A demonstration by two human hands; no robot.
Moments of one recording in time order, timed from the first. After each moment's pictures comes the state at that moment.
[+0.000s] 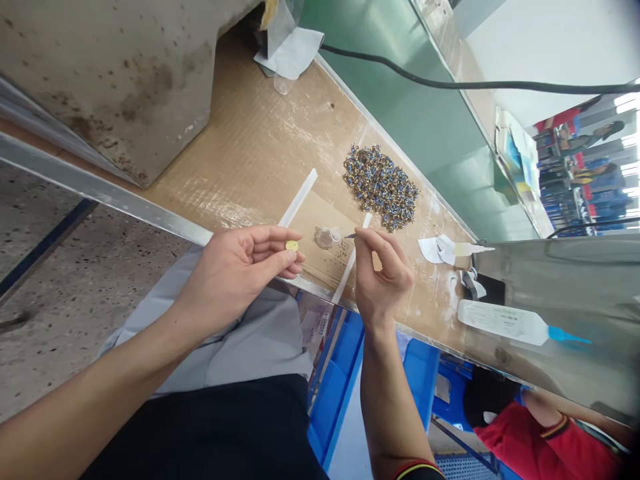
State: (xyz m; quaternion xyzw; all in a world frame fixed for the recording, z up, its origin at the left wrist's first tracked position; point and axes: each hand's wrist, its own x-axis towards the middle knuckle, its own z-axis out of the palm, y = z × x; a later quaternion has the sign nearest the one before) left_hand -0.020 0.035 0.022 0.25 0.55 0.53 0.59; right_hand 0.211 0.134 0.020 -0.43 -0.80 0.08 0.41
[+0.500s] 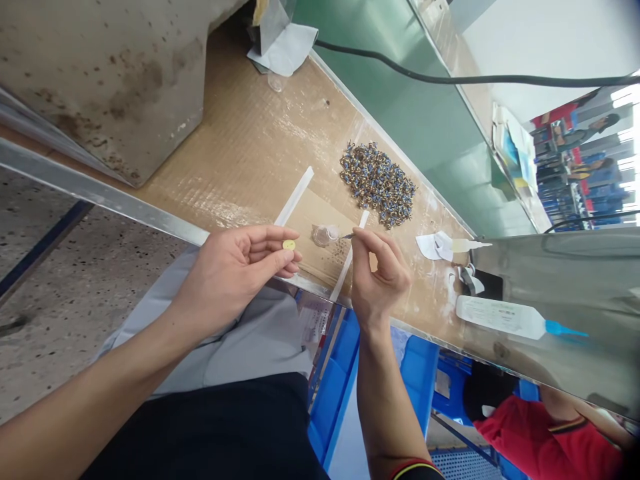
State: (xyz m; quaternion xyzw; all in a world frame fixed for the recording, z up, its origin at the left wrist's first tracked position) left_hand -0.018 0.034 0.020 0.26 0.55 0.54 0.58; right_hand 0.210 0.128 0.018 -0.43 -0.79 0.07 0.43
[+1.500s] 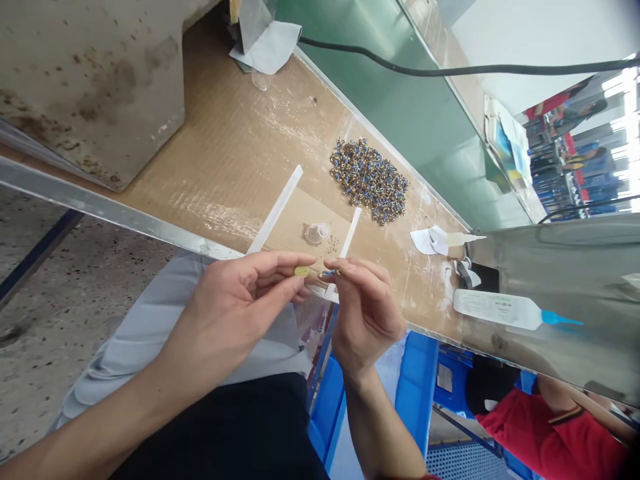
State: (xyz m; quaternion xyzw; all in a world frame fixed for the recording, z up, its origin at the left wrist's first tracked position) left_hand 0.005 0.010 0.046 0.30 0.53 0.51 0.60; right_hand 0.194 0.062 0.033 -0.40 -0.73 0.23 0.51
